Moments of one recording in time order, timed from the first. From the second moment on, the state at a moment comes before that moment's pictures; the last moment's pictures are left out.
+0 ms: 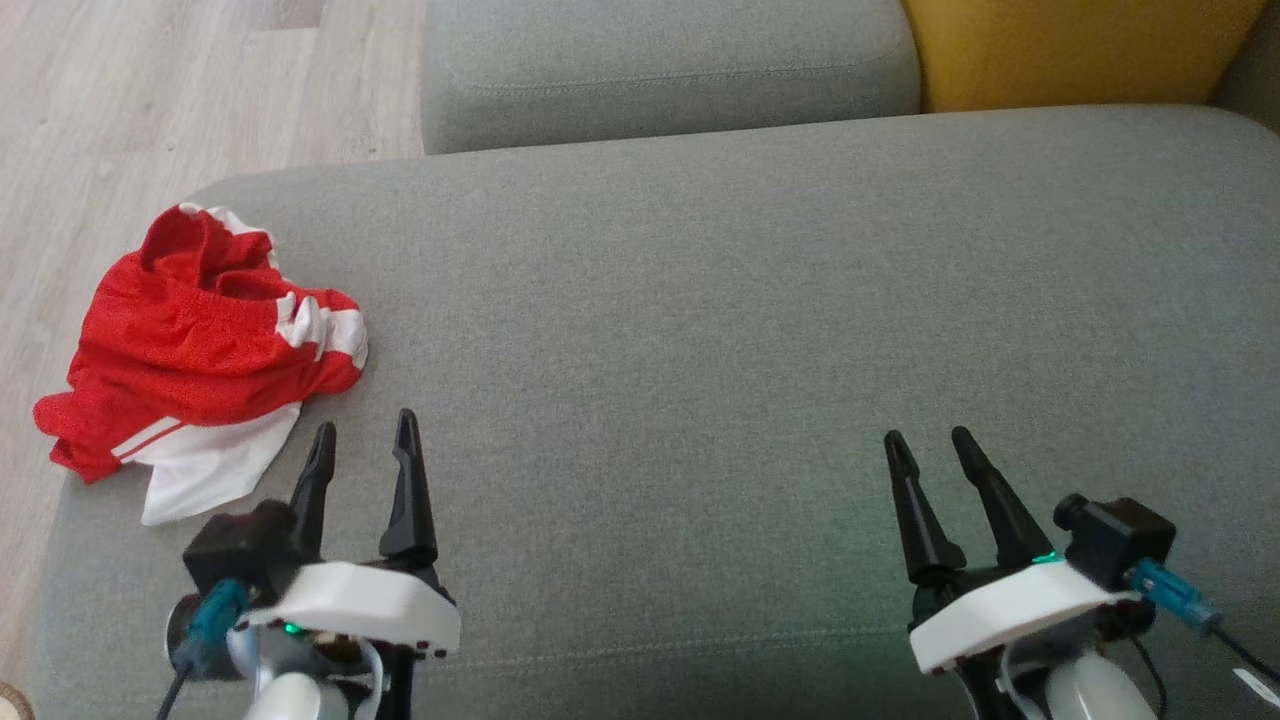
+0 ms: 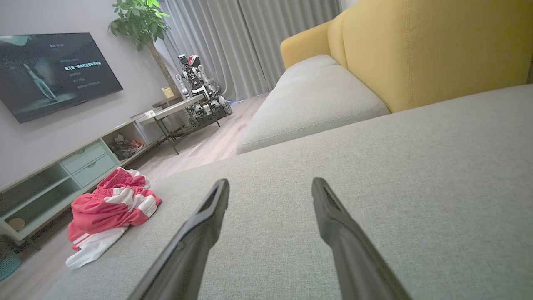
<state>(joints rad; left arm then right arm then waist) 0.02 0.18 -0.35 -0.04 -0.45 0.33 -0.16 0.01 -0.04 0.12 0.14 0.41 0.13 -0.16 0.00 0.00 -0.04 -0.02</state>
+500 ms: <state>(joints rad) 0.06 0.15 -0.33 -0.06 -0.26 0.28 -0.21 0.01 -0.04 0.15 0.13 0.25 0.13 -0.20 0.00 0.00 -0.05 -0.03</state>
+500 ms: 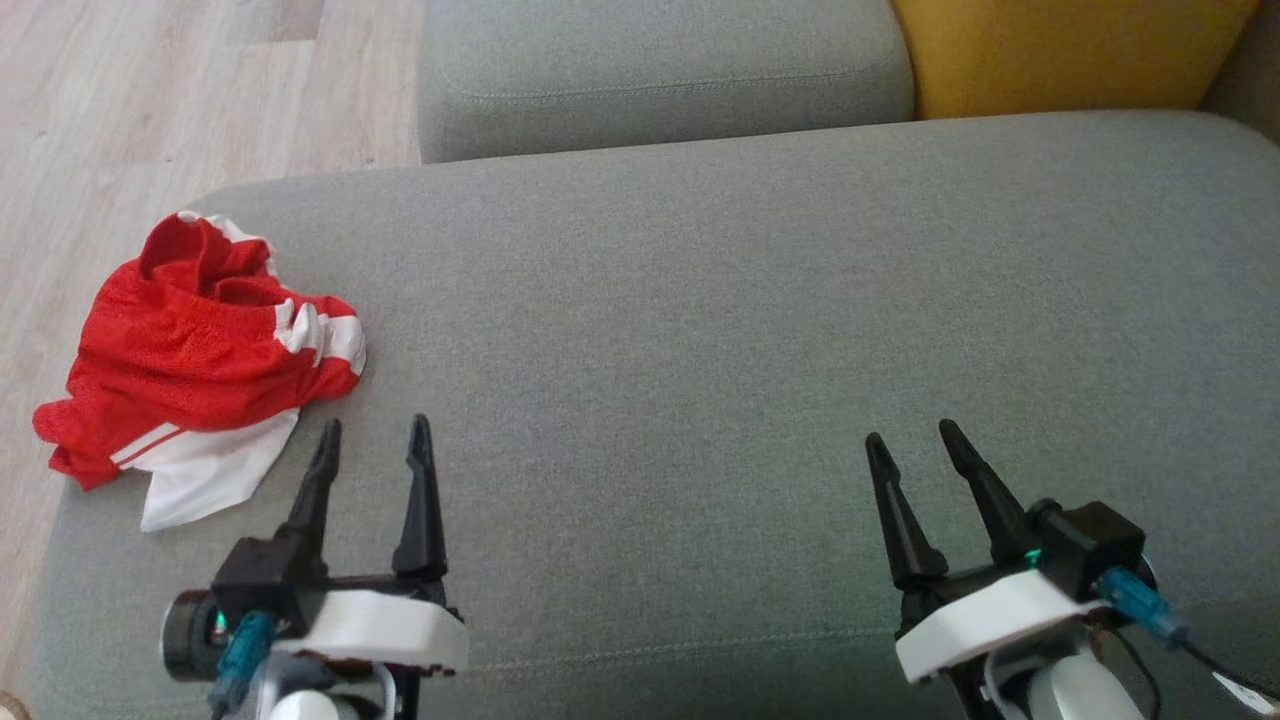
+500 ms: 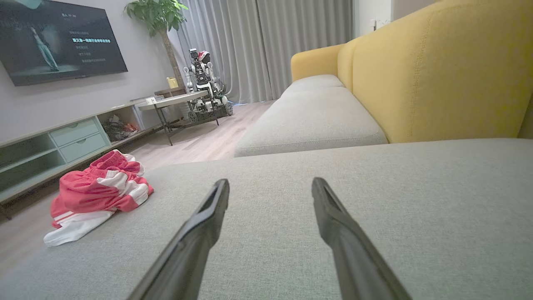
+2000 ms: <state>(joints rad) 0.10 0.08 -0.24 -0.04 -0.02 0.17 -0.25 0.02 -0.04 0.16 0.12 0.07 0.13 -0.25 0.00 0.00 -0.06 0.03</state>
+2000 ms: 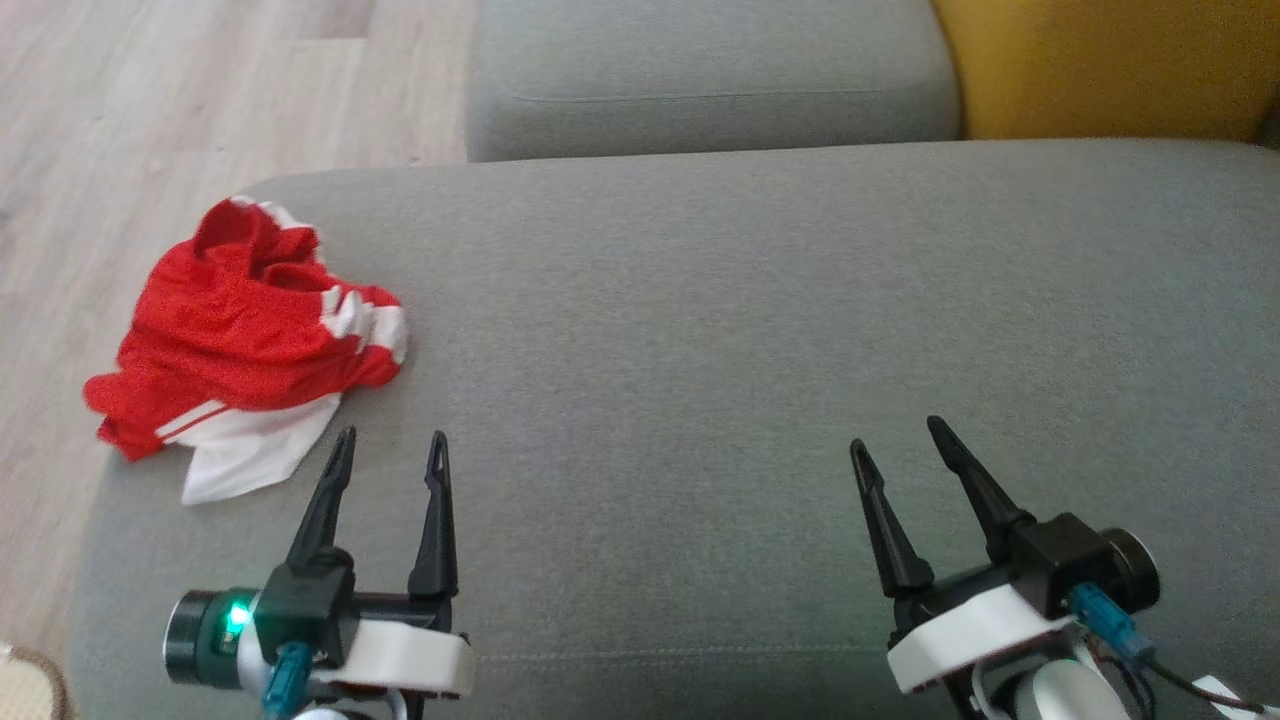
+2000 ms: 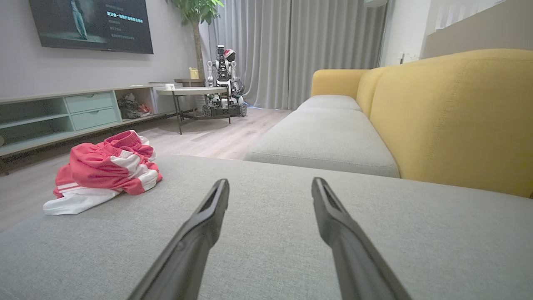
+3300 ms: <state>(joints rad) -0.17 0.18 -0.18 -0.10 0.00 0.15 -0.25 0.04 -0.04 0.17 0.11 -0.01 0.13 -0.25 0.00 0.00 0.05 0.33</state>
